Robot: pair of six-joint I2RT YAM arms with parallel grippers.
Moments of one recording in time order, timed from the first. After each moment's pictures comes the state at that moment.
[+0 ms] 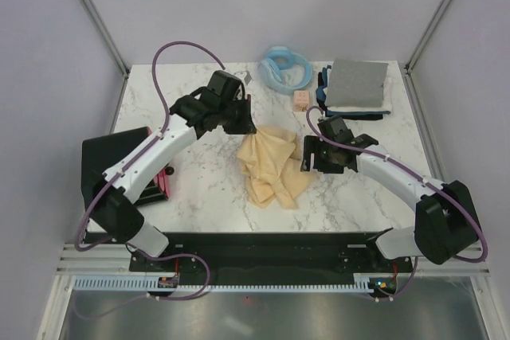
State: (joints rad) left arm -0.60 1.59 1.52 -0.77 0.10 -0.50; right arm 0.49 1.37 0.91 -0.57 -0.04 0.54
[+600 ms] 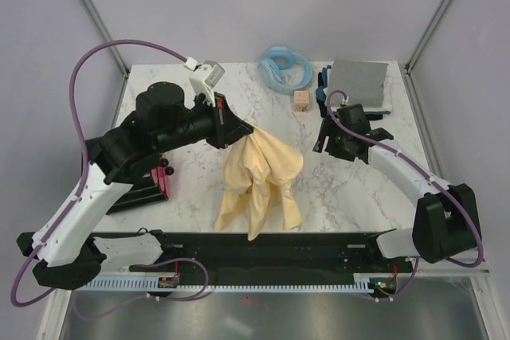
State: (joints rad) left arm -0.81 1.15 1.61 -0.78 0.15 -0.47; right arm 0.31 1.38 0.94 -0.49 0.00 0.57
